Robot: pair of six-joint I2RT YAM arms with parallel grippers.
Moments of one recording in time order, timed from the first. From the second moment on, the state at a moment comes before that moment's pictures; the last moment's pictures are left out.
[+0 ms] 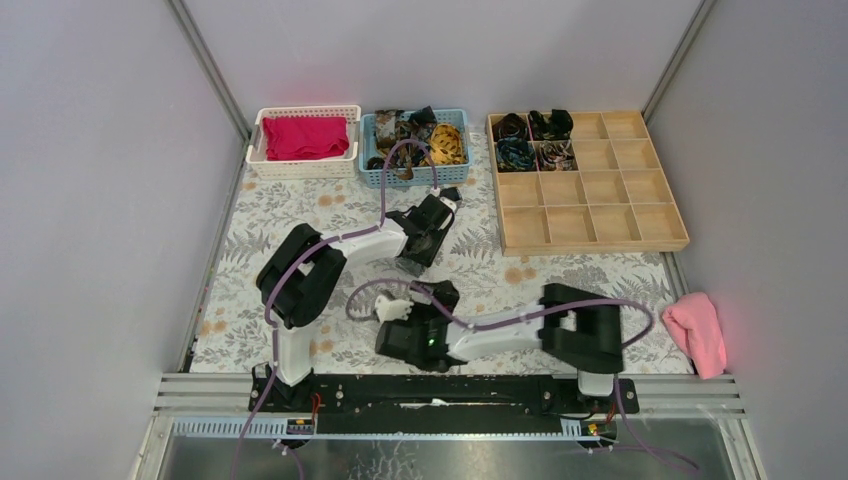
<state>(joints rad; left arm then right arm) -0.69 1.94 1.25 -0.40 -0.14 -0.18 1.41 1.77 1.03 -0.38 0.99 -0.03</state>
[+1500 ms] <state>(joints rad) -0.68 1.97 1.29 -0.37 -0.12 -0.18 1.24 2.29 1.47 -0.21 1.11 -0.42</state>
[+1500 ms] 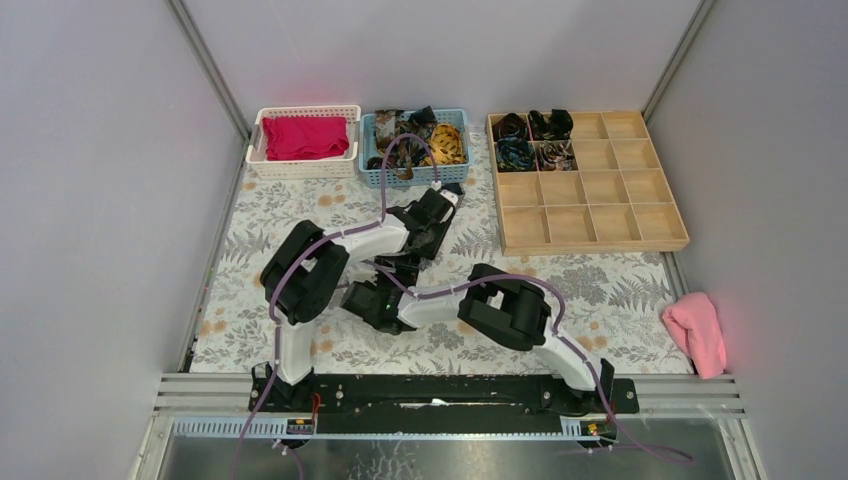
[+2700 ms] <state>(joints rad) -0.67 1.91 1.31 -0.42 -0.11 -0.22 1.12 2.35 1.57 -0.29 1.03 -0.45</state>
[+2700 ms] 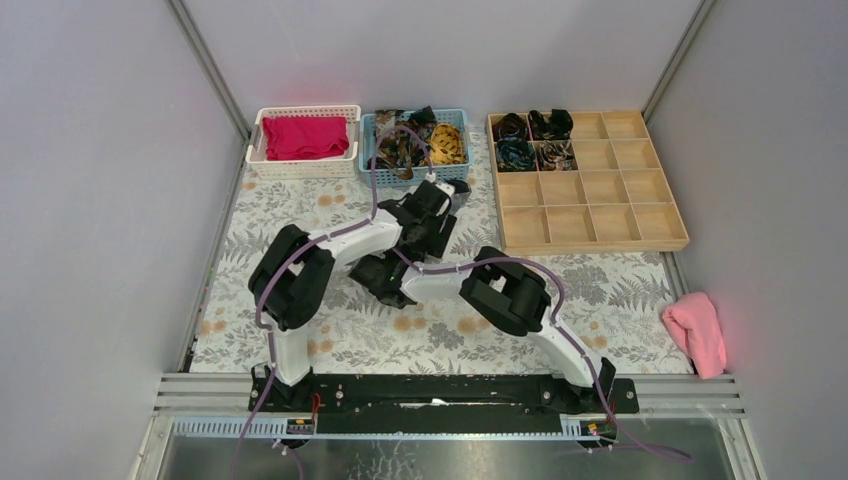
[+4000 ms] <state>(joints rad) -0.60 0.81 0.99 -0.68 -0.43 -0.66 0.99 2.20 1.85 -0.99 -0.25 -0.24</state>
